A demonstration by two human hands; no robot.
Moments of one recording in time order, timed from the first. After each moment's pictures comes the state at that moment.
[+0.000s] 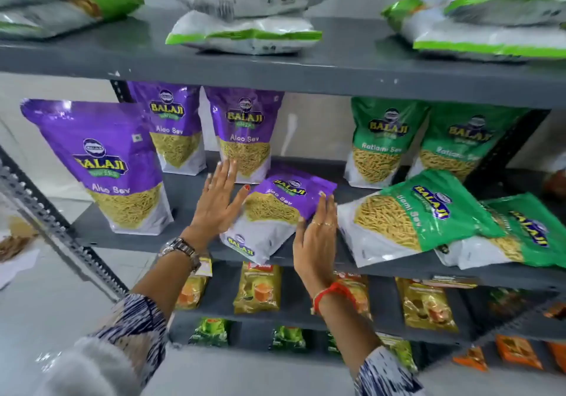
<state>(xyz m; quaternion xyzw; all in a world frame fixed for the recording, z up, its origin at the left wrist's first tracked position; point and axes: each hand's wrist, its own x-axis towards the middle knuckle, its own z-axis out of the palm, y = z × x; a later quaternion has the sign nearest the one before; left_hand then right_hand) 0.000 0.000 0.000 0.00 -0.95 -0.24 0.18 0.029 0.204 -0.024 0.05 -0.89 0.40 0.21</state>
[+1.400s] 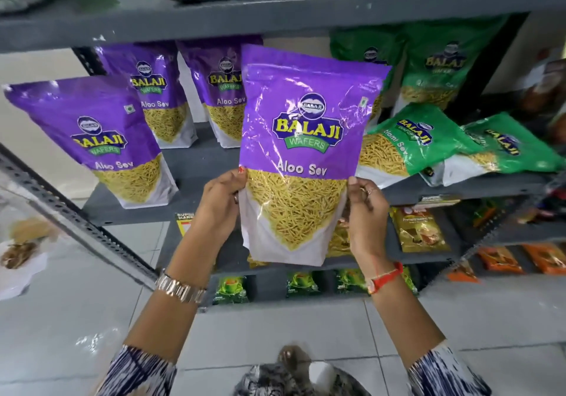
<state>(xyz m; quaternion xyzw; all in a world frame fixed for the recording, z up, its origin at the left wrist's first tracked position) 0.105 0.044 0.042 0.07 -0.58 -0.81 0.01 0.120 0.255 0.019 -0.10 -0.63 0.76 0.16</state>
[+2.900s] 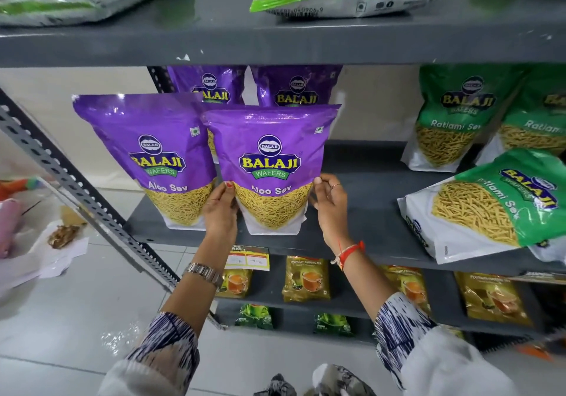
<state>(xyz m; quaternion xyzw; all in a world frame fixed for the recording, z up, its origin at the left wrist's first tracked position) 0.018 -0.082 -0.019 0.25 -0.45 -0.82 0.24 -0.015 0.098 -0.016 0.04 -0.67 0.74 0.00</state>
